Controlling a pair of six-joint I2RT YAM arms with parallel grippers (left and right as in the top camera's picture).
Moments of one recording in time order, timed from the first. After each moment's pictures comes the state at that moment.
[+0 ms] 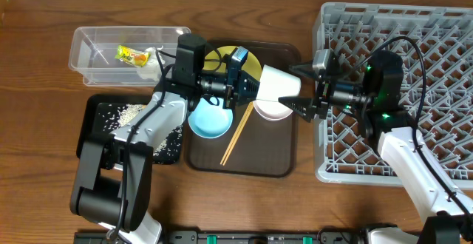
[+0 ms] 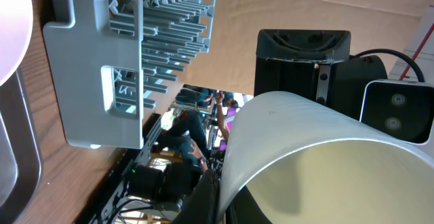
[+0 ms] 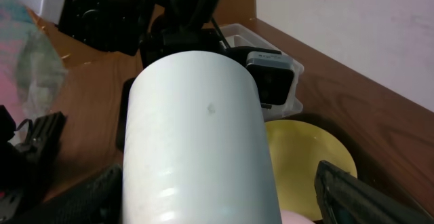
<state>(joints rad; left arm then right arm) -0.28 1.77 1.03 0.17 1.38 -1.17 0.12 1.41 0.82 0.17 -1.13 -0.21</state>
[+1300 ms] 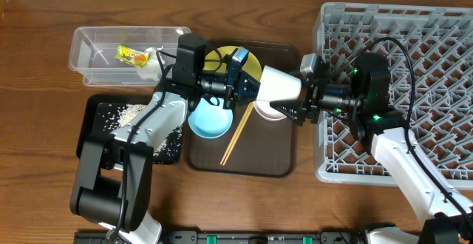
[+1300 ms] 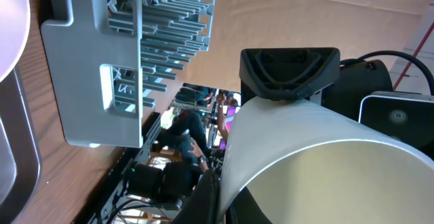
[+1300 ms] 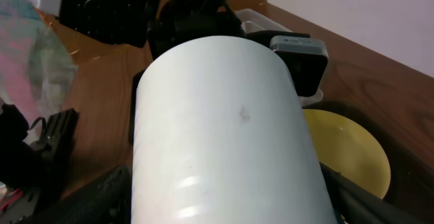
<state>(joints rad) -0.28 1.77 1.03 0.17 1.38 -1.17 0.19 1.41 0.82 0.12 -1.08 -0.19</state>
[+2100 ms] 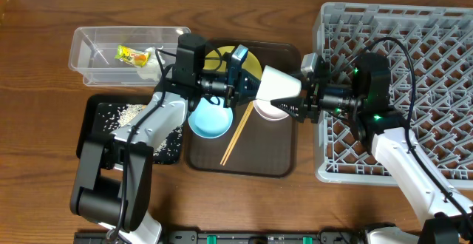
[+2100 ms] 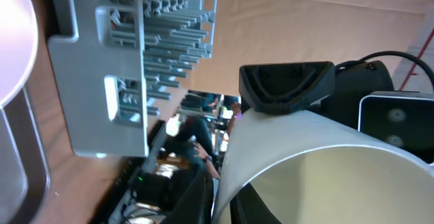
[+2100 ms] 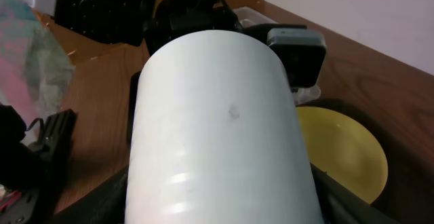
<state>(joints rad) -0.28 1.77 1.03 0.19 1.35 -1.12 0.19 1.41 0.82 0.10 -1.07 -0.19</state>
